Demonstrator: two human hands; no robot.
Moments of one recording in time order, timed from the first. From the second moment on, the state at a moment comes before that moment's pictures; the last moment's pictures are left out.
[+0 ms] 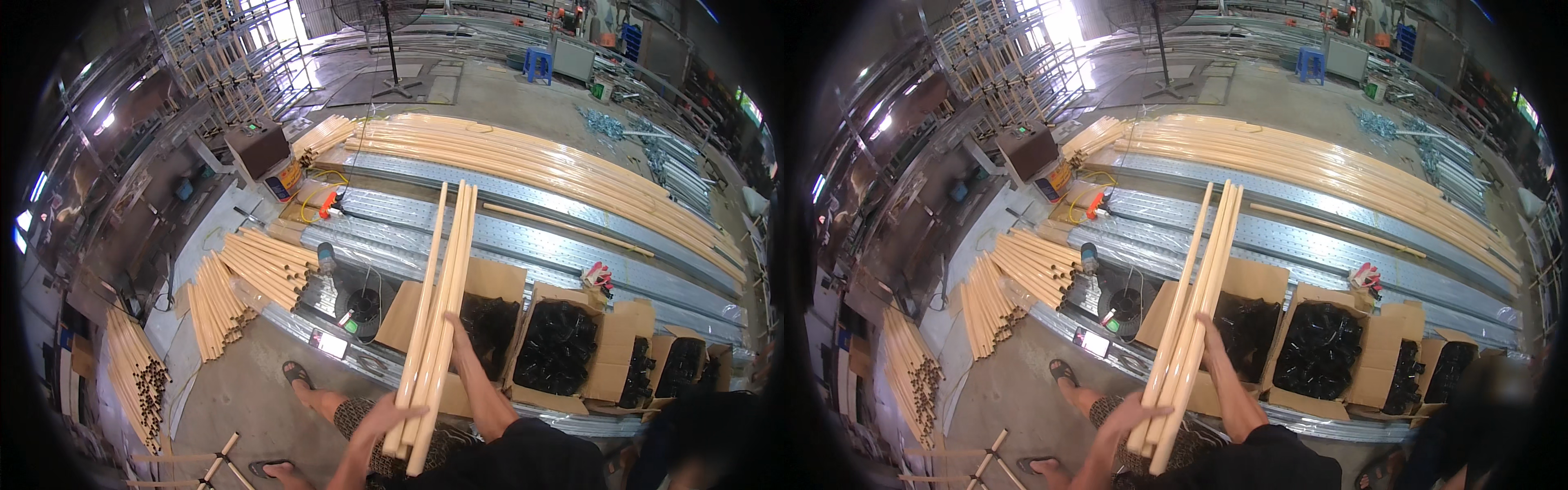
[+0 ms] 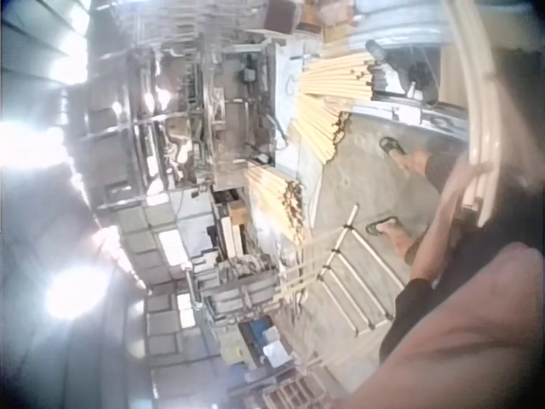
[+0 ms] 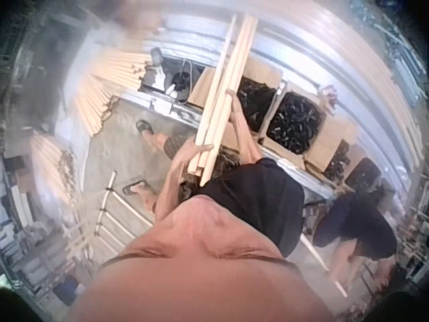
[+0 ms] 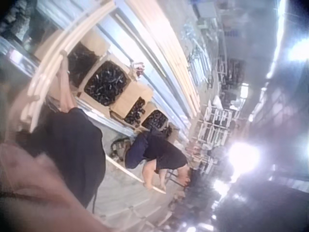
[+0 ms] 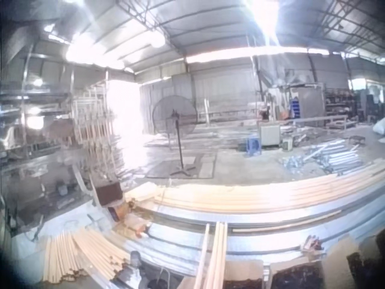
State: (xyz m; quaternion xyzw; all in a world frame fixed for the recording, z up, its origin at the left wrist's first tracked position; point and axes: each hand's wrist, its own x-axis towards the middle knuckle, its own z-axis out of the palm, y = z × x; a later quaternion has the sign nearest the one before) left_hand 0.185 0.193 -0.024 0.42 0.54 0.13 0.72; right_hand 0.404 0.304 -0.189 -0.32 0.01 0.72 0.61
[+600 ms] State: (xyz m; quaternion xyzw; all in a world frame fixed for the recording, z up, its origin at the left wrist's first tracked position) left_hand 0.158 0.331 -0.182 0.42 0.57 0.13 0.70; right_hand 0.358 0.369 -0.264 -0.58 -0.23 0.67 0.40
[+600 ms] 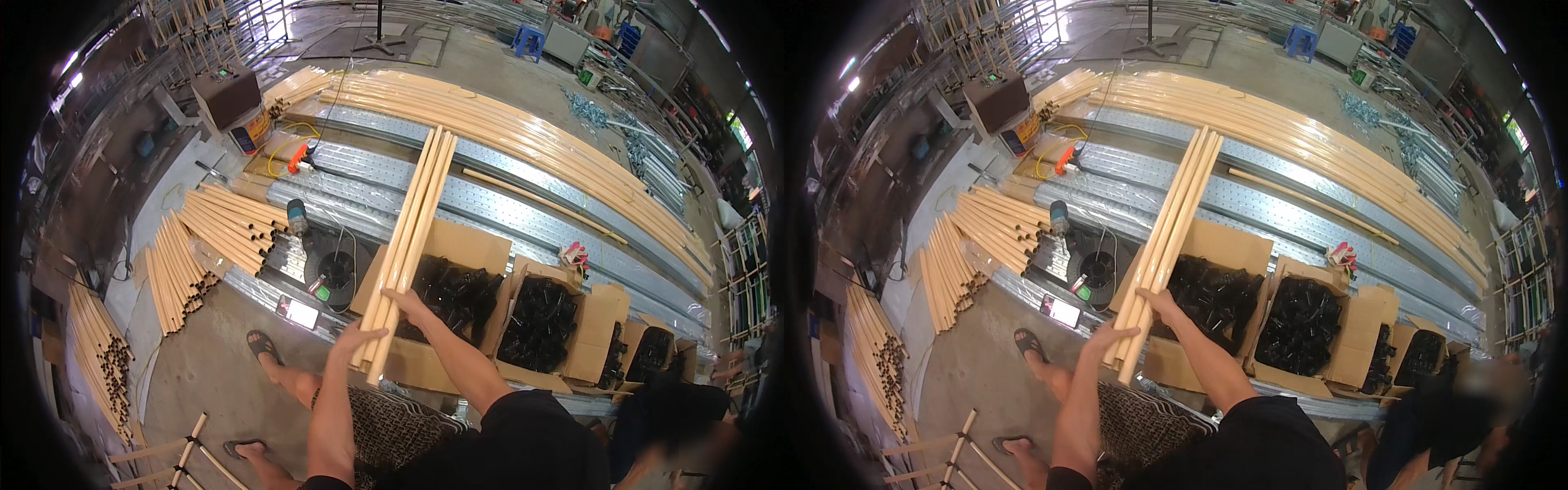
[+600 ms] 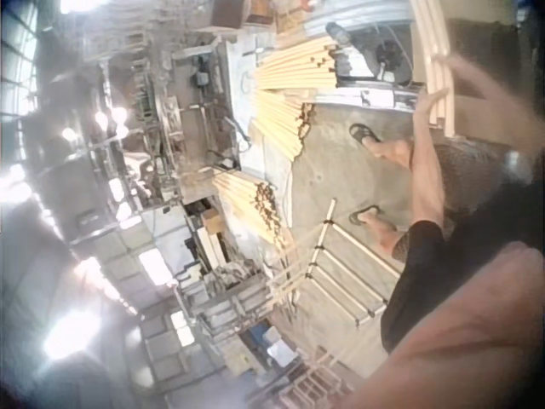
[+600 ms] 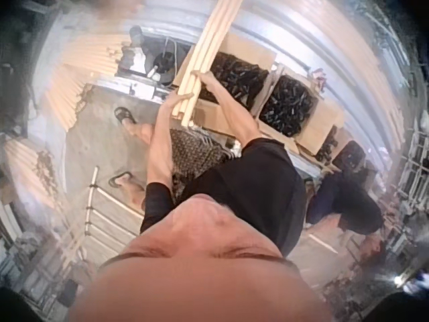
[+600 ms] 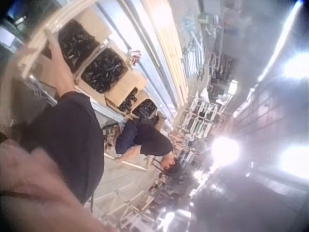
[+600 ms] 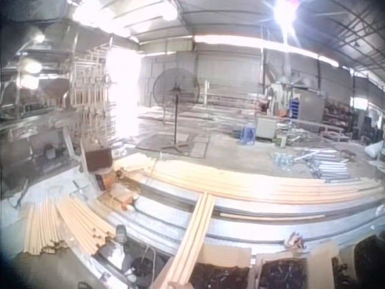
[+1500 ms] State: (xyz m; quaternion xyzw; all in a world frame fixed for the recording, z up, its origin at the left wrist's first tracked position) left_hand 0.072 0.276 -0.260 0.62 0.65 0.08 0.43; right_hand 0.349 0.207 -0.320 -0.48 -0.80 0.35 -0.02
